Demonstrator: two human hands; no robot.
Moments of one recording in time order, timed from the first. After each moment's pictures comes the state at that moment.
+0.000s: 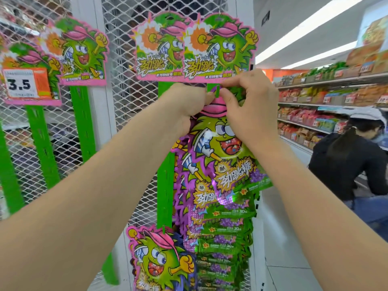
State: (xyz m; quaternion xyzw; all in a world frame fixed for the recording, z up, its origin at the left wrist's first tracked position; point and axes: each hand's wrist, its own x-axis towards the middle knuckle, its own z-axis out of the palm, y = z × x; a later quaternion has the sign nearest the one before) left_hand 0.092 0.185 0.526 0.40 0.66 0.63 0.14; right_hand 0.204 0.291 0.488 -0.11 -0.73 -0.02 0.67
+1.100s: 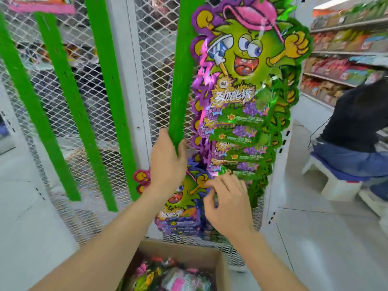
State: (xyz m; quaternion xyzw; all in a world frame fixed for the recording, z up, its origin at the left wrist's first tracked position) left_hand 0.039 0.117 0.231 0.38 0.74 0.54 -0.15; right_hand 0.204 0.182 0.156 -0.19 -0.86 0.00 0.47
